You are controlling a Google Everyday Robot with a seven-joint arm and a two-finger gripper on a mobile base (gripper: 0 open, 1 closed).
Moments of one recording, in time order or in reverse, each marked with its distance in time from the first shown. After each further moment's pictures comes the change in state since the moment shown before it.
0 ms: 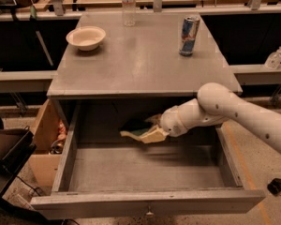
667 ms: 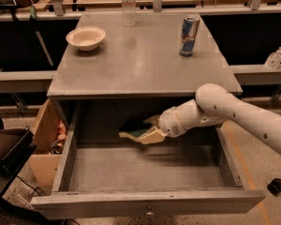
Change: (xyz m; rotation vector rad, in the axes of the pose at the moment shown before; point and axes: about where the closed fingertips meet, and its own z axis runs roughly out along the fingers) arm -0.001 0.001 0.007 -0.011 0.000 -0.002
